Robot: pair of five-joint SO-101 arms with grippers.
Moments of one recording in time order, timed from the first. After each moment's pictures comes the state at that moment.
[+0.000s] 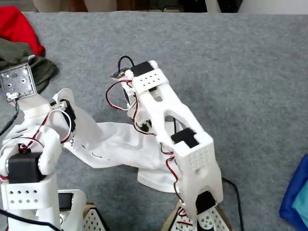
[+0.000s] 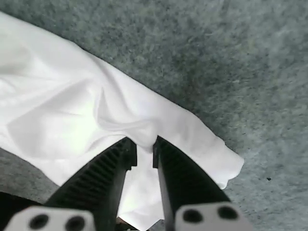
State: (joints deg) left arm -6.9 -62.1 37.0 70.0 4.1; right arm -30.4 34.8 -19.3 98.0 2.9
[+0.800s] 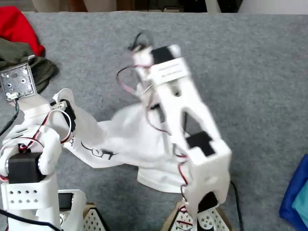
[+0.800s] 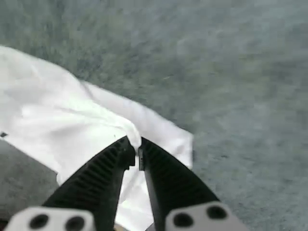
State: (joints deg) left arm -6.9 -62.1 37.0 70.0 4.1; right arm -21.2 19.1 -28.0 101.0 -0.6
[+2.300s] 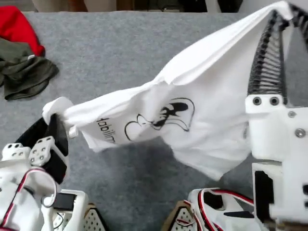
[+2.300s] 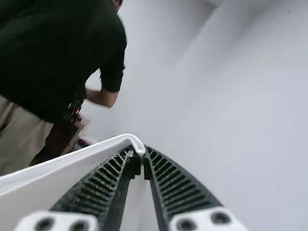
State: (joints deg) left arm 0.1 -75.3 14.5 87.9 7.3; right arm -7.0 -29.4 -59.4 71.4 25.8
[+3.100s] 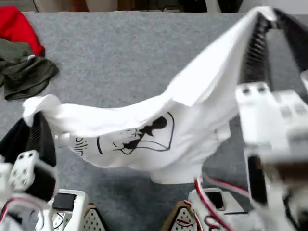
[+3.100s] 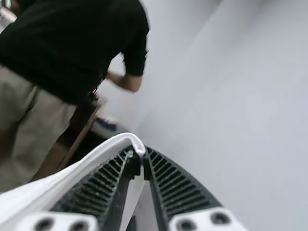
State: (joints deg) left arm 0.2 -76.0 6.5 83.5 5.5; right arm -7.0 -29.5 -52.1 77.3 23.3
